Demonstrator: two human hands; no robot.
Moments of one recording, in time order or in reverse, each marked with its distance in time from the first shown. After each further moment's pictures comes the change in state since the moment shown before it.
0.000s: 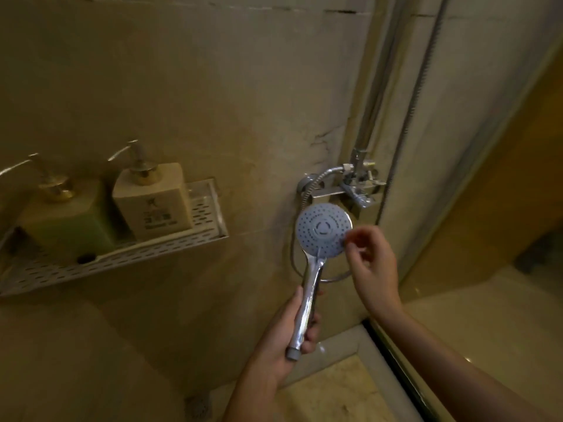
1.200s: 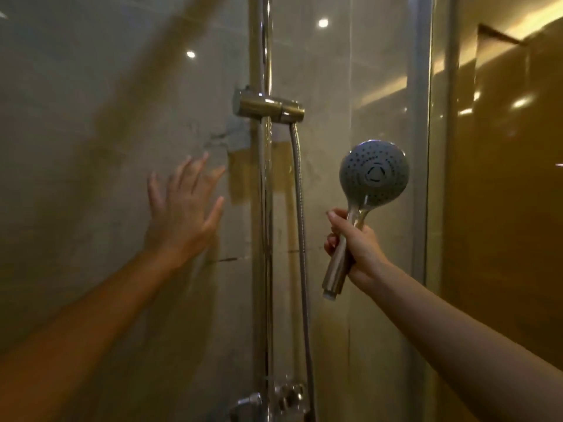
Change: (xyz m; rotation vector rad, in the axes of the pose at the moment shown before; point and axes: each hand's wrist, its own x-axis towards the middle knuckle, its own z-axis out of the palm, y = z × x) left_hand 0.033 0.368 0.257 1.754 1.003 1.788; right_hand 0.305 -0.136 -0.184 0.906 -0.029 0.233
